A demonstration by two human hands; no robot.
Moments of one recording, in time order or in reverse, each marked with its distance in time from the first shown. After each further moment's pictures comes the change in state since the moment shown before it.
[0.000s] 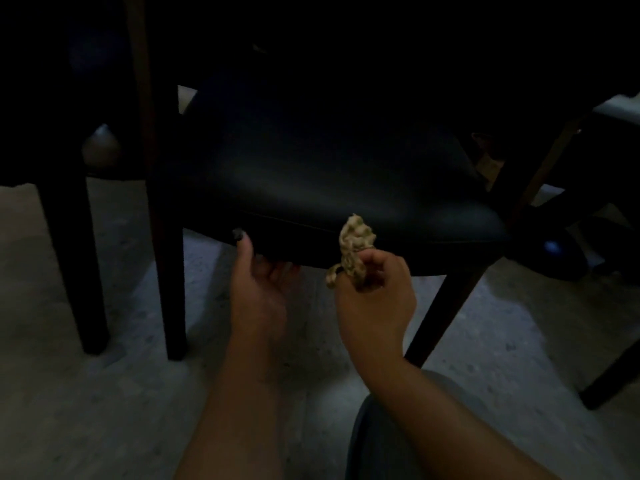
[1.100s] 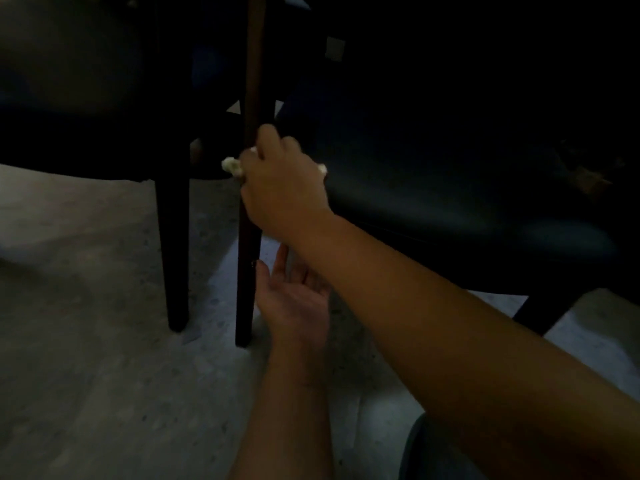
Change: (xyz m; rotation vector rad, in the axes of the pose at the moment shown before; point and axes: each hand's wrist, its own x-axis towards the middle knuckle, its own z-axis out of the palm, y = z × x) left_hand -0.002 0.031 -0.033 -0.327 0.049 0.033; right_hand 0.038 -0.115 0.163 -0.586 -0.487 -0.925
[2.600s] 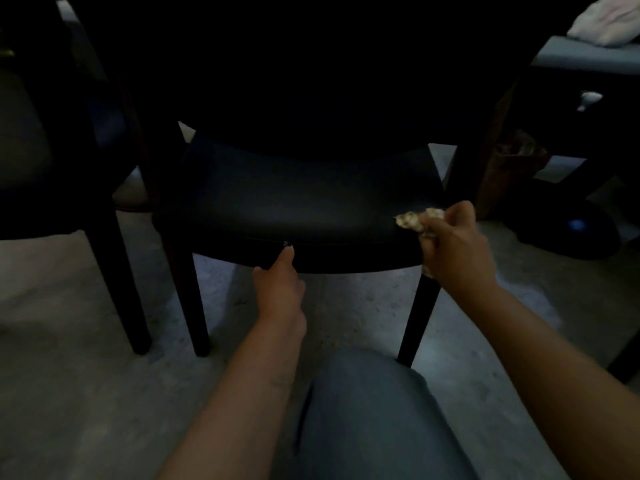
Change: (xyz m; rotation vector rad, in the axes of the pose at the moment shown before) left_hand -0.086 -0.087 0.101 0.773 0.227 0.011; right_hand -0.237 0.239 -0.131 -0.015 0.092 0.526
